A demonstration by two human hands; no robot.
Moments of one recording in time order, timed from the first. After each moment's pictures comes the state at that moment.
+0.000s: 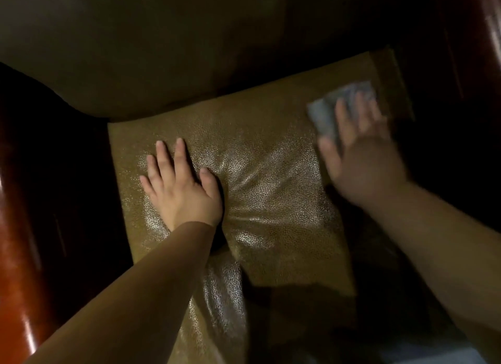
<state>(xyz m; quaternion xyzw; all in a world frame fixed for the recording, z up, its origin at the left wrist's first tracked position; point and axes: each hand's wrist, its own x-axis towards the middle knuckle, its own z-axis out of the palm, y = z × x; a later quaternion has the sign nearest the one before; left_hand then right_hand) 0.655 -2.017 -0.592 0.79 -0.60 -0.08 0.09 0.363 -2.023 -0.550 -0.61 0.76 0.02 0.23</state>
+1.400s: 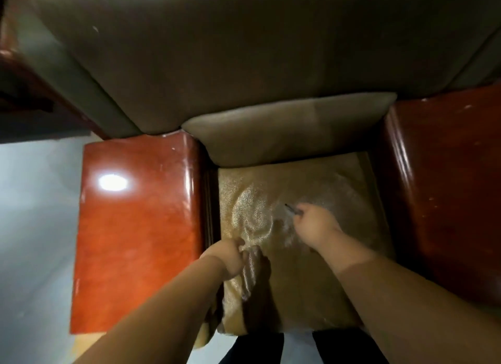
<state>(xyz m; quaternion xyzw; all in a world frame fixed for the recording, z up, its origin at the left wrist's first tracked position) 0.746 -1.959 -0.344 0.62 -0.57 -0.45 -0.30 0.503 -1.992 -0.347 -0.51 0.73 0.06 0.45</state>
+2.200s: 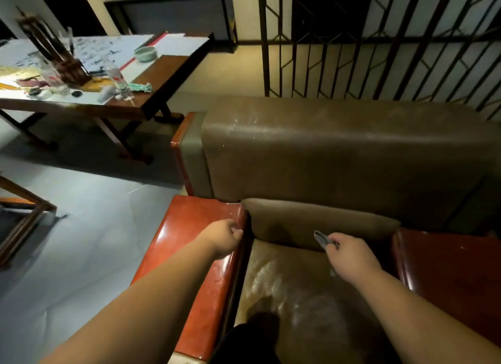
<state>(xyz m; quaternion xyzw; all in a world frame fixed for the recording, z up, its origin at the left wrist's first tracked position) 0.785 -2.018 -0.089 0.76 -0.58 -0.29 -0.02 0.458 -2.038 -0.111 -0.64 0.68 -0.02 0.34</state>
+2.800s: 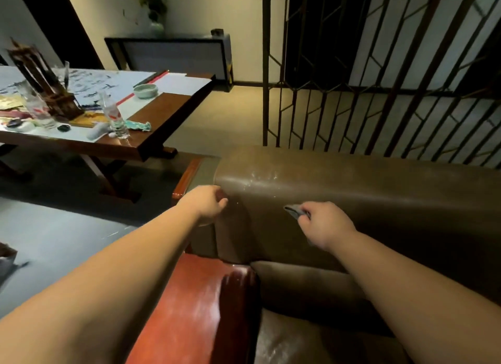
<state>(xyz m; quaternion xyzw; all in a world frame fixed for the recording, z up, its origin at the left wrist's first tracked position) 0.936 -2.231 -0.008 0.75 -0.64 -0.15 0.05 0.629 -2.223 0.005 -0.75 0.62 -0.07 0.24</state>
